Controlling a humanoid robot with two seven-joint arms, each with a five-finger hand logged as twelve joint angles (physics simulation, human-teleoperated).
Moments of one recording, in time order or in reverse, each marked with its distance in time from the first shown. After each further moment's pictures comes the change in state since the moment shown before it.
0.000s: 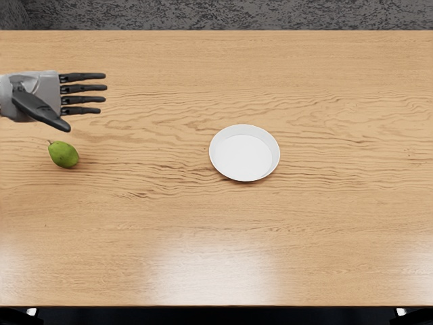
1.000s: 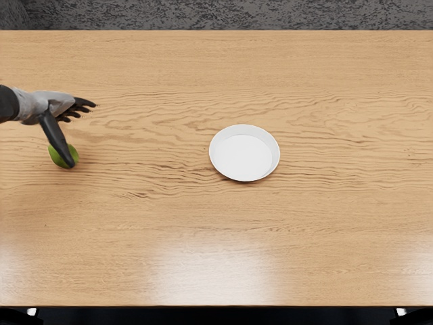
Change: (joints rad) left arm -0.097 -0.190 0.089 -0.017 0.930 0.243 0.113; right arm 0.006 0.000 -0.002 -0.001 -0.005 -0.002 0.002
